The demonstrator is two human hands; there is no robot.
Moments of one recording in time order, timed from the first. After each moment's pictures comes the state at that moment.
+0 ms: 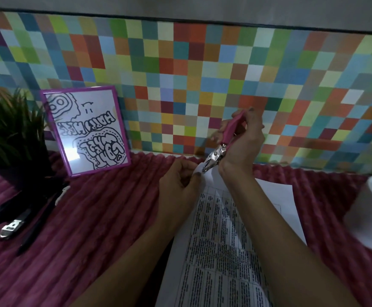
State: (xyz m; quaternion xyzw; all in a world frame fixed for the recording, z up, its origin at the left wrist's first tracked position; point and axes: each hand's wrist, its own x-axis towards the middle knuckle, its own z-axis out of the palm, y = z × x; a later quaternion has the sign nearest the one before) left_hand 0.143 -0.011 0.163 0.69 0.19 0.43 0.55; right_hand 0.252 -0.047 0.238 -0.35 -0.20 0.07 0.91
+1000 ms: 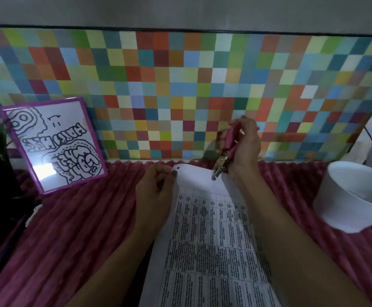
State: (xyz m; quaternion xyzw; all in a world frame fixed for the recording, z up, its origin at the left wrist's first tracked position) left_hand 0.146 -0.007 0.162 0.72 0.21 0.44 0.50; right_hand 0.294 -0.099 0.232 -0.42 -0.13 0.14 0.89
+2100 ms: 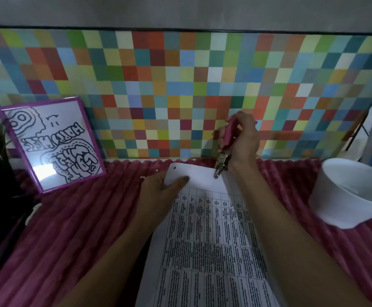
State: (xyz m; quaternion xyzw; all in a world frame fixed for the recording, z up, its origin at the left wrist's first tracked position) left_hand 0.144 -0.012 0.169 0.73 0.19 0.32 0.57; right_hand 0.298 -0.102 0.235 -0.44 -0.16 0.11 0.88
